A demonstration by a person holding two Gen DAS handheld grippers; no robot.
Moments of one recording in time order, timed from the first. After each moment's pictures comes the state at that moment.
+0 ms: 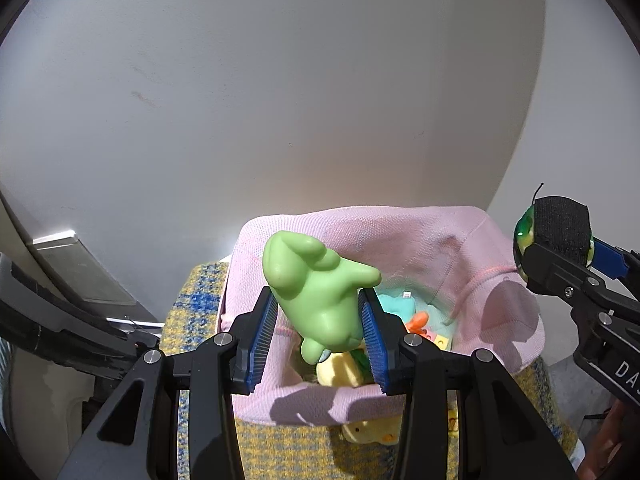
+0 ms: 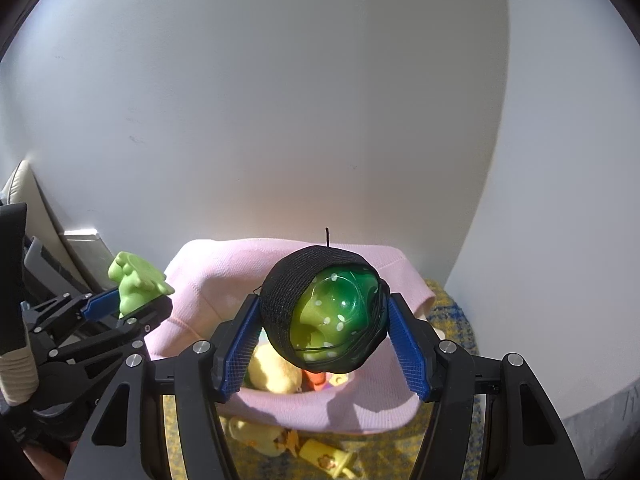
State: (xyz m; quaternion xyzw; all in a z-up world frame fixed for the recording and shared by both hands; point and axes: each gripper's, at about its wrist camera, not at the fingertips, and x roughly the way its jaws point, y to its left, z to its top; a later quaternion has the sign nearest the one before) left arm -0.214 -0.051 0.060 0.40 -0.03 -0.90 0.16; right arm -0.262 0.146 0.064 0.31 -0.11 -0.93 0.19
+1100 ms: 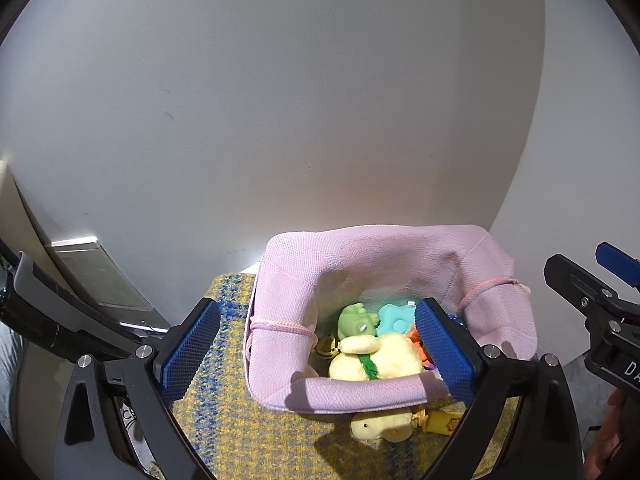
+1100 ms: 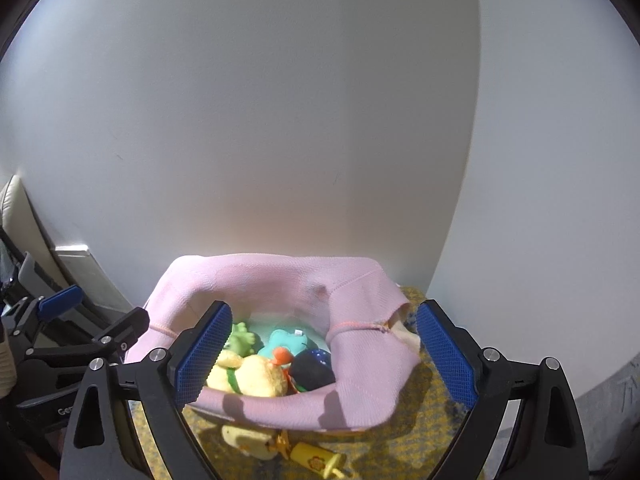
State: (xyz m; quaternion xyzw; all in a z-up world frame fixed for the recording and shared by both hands) left arm -0.184 -0.046 0.090 0.36 -0.04 -0.91 0.18; right arm -0.242 0.164 0.070 0.29 -0.12 -0.94 0.15
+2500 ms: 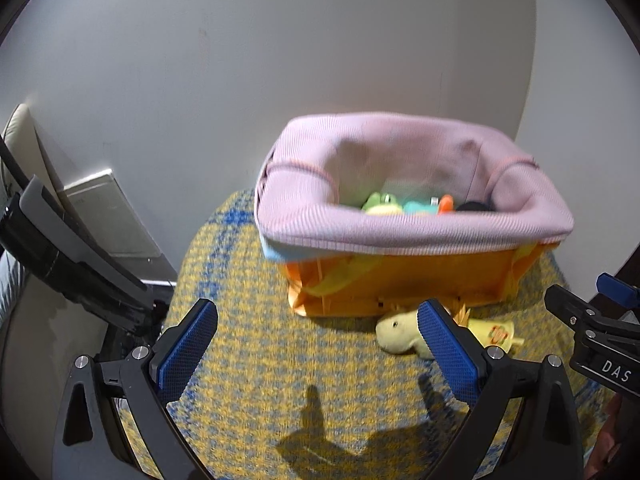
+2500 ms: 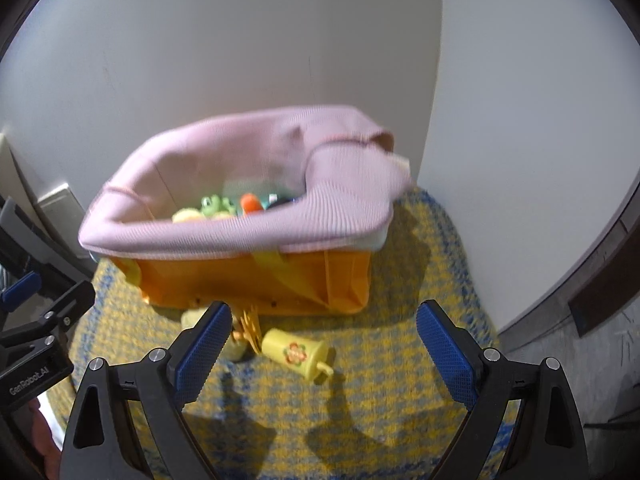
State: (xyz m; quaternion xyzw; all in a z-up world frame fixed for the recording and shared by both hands) left arm -0.100 -0.048 -0.021 0.39 -0.03 -0.90 0.21; right arm -0.186 0.144 -0.064 0.38 -0.12 -0.91 0.13
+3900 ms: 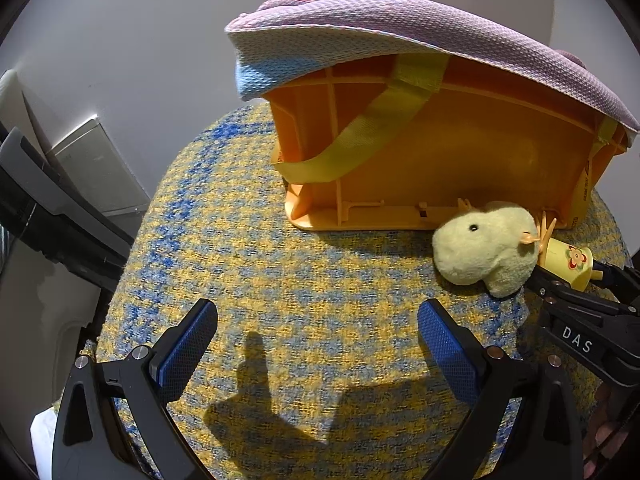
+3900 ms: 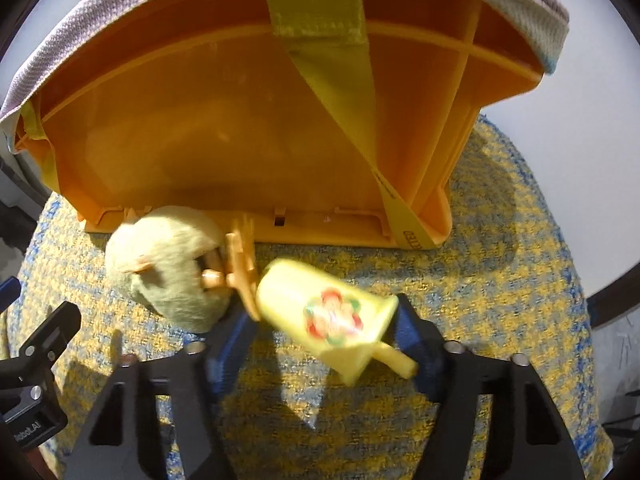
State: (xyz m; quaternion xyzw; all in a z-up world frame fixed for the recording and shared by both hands) left arm -0.101 -0.070 -0.120 0.44 -0.03 -0.87 0.23; right arm -0.218 0.078 -0.164 0.44 -0.07 -0.88 0.16
